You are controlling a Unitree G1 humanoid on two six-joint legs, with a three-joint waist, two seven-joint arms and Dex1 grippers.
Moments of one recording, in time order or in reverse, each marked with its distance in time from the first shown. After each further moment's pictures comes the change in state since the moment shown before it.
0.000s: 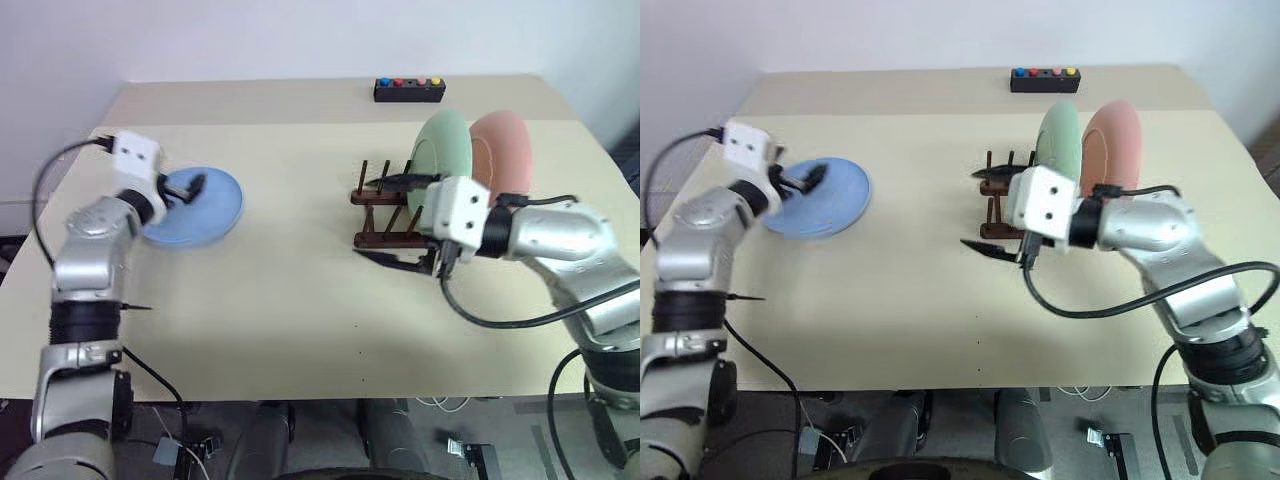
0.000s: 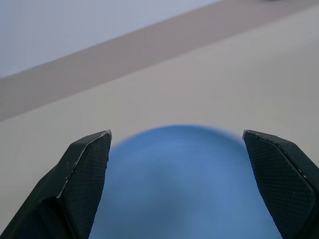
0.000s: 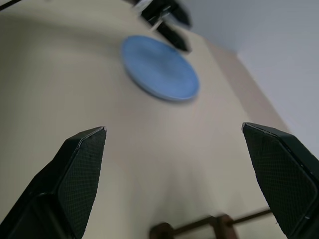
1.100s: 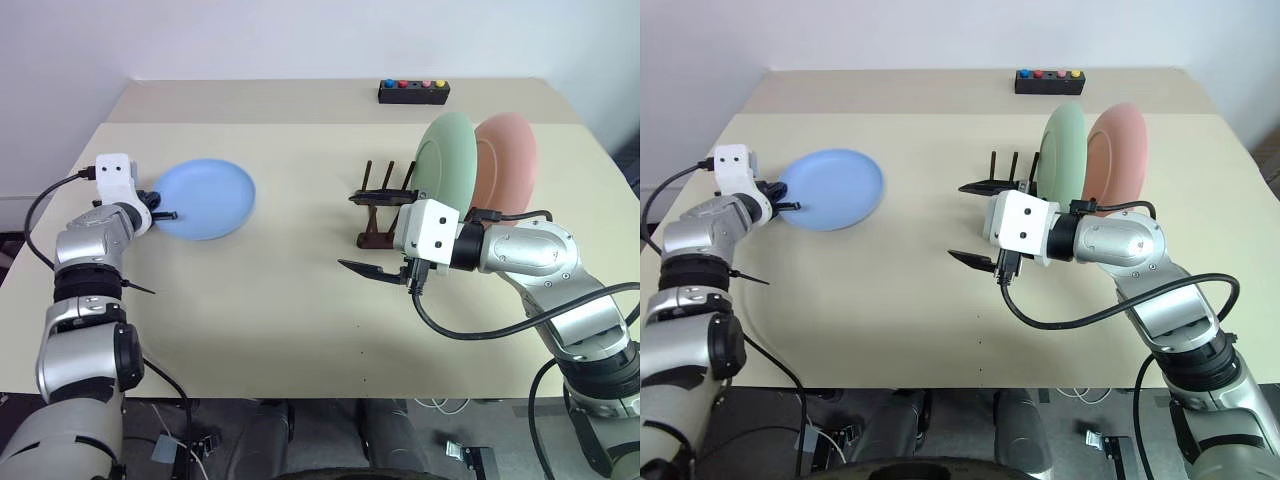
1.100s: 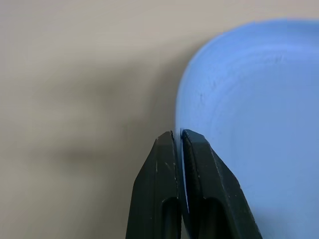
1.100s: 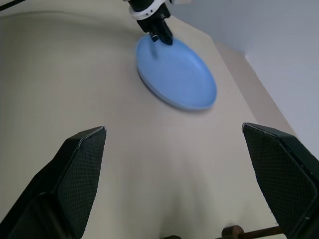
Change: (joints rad) left arm -0.157 -0.114 0.109 0.382 -0.066 -0.032 0.052; right arm 0.030 0.057 0.032 -0.015 -0.089 -0.005 -0.032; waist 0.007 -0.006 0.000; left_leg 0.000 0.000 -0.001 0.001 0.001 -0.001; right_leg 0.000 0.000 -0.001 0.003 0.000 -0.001
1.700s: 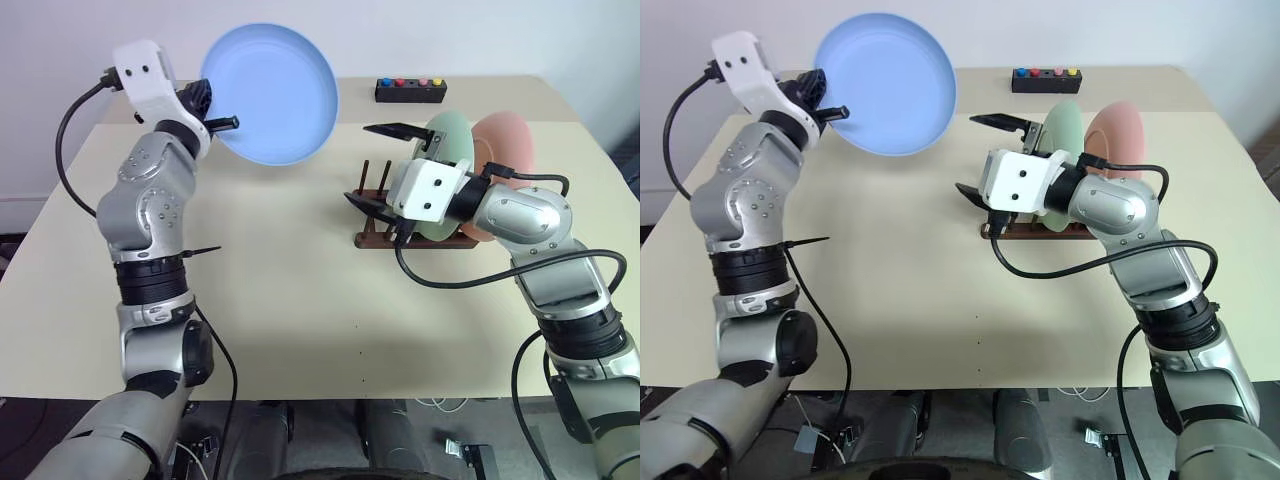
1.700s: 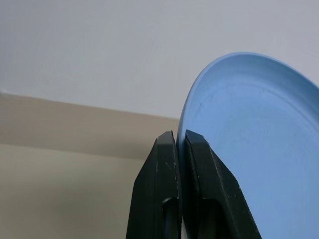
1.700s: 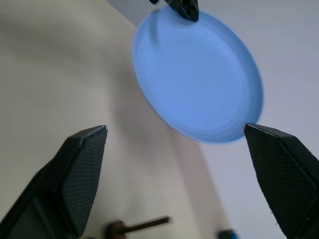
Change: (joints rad) left arm -0.107 -0.336 0.006 -0.685 -0.142 0.262 0.372; right arm -0.171 0.067 0.009 0.246 -0.306 -0.299 -0.150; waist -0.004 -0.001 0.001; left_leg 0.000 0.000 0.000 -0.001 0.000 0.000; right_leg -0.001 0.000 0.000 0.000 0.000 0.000
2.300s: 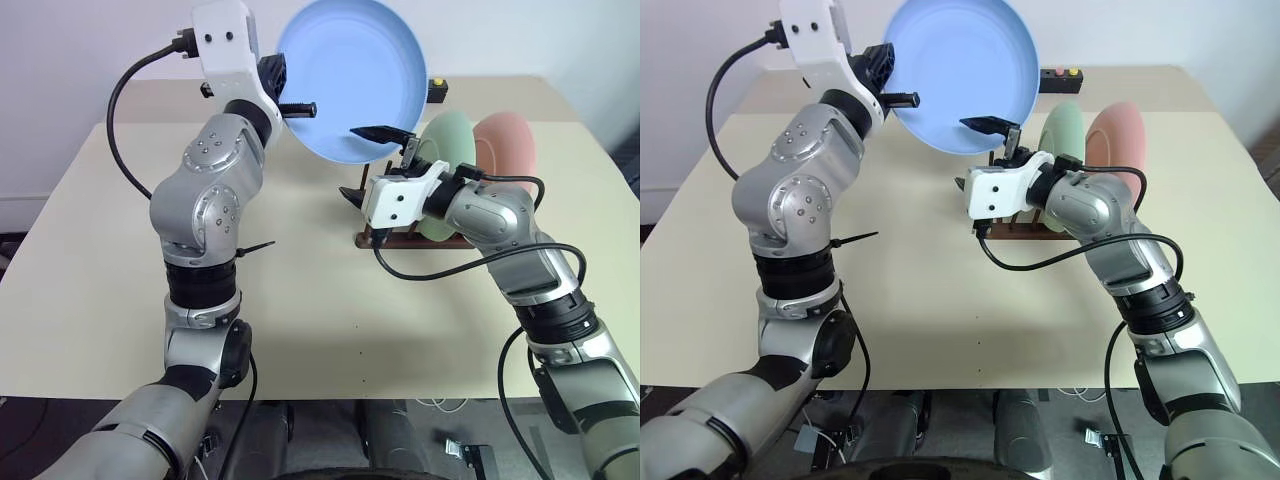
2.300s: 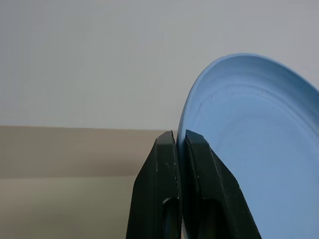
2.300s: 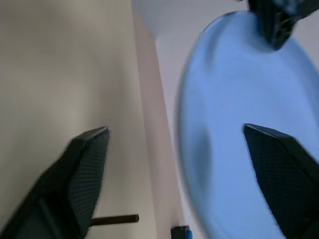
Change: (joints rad) left arm -0.056 -0.149 -0.174 -0.206 0.023 0.132 0.093; right arm -0.050 0.058 0.076 0.170 -0.270 -0.189 -0.079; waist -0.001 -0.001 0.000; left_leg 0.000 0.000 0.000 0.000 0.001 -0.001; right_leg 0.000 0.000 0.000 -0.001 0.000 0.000
